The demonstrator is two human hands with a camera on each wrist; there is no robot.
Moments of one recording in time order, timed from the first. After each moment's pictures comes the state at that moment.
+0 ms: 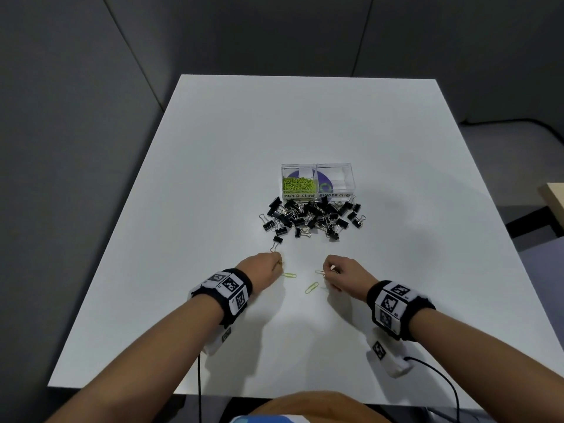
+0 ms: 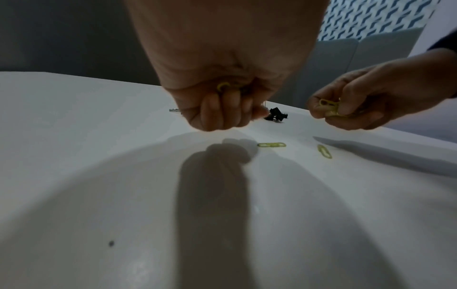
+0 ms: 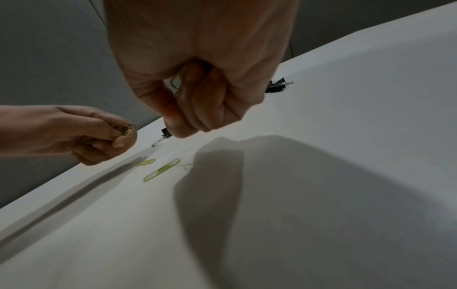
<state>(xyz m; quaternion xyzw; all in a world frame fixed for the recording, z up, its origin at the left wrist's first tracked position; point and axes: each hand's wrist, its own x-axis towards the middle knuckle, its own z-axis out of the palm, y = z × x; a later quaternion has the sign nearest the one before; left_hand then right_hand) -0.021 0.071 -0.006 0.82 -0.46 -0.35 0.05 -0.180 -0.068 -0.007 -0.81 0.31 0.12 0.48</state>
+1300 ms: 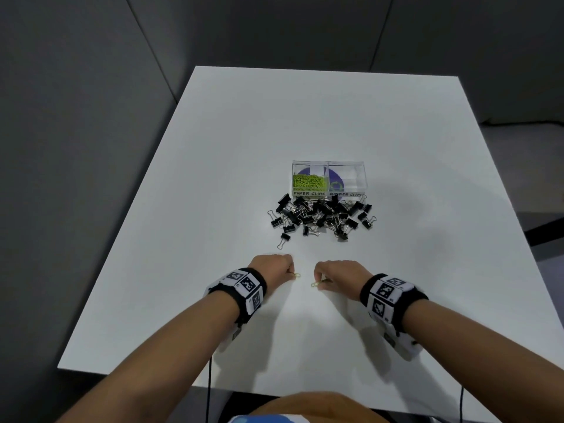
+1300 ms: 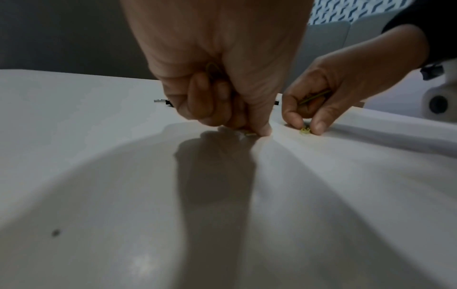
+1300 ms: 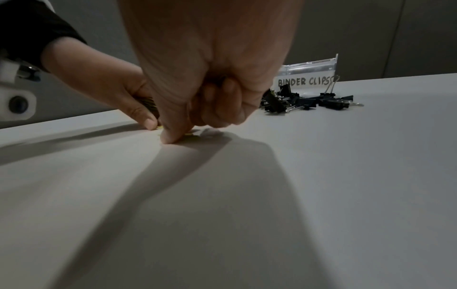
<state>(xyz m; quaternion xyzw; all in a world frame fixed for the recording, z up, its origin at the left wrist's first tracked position) -0.030 0.065 -0.016 0.81 -0.49 -0.32 -0.01 -0.160 -0.069 -0.019 -0.94 0.11 0.24 0.22</state>
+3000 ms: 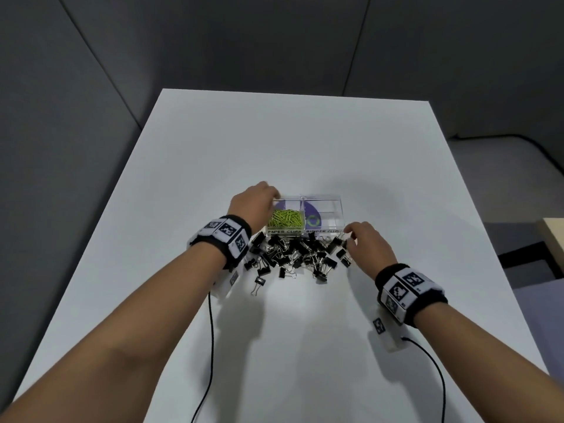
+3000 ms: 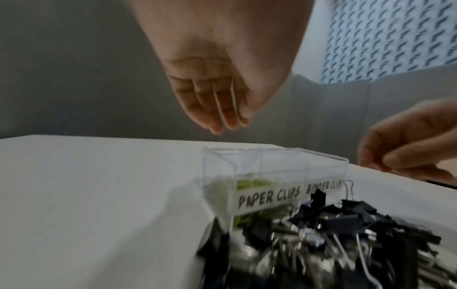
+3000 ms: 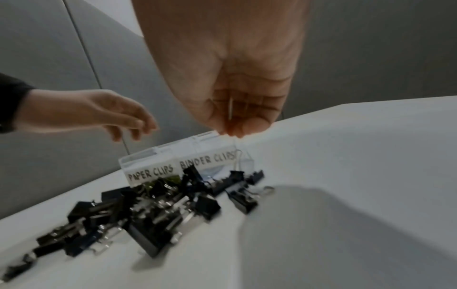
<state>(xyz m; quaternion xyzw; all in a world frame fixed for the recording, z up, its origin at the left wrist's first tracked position) 0.082 -0.065 0.044 0.86 -0.49 -0.10 0.12 -0.128 -0.192 0.014 -0.88 0.40 0.03 0.26</state>
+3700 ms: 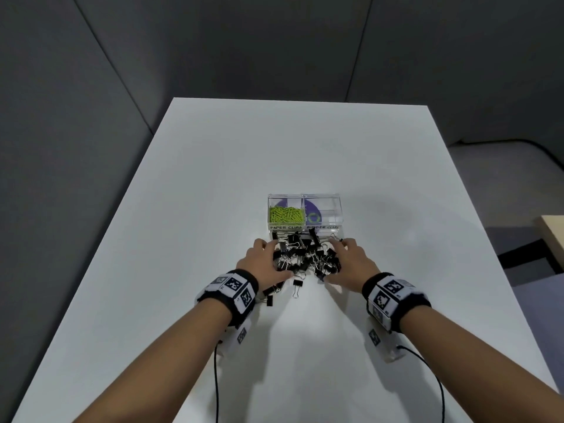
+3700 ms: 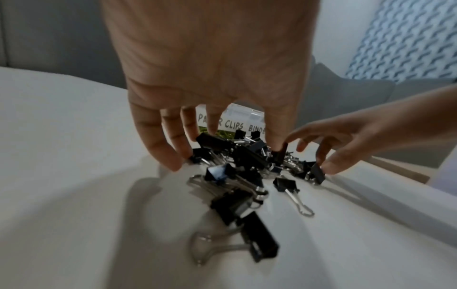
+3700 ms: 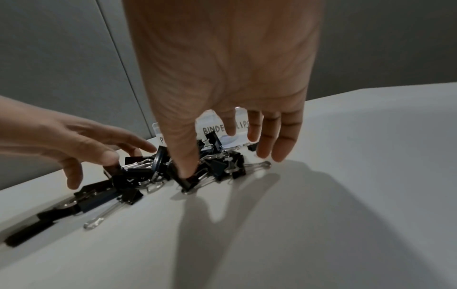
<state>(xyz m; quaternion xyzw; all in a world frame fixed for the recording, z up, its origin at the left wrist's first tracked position) 0.007 -0.003 -0.009 0.87 -0.37 -0.30 0.09 -0.142 -0.155 -0.006 -0.90 0.34 0.16 0.24</state>
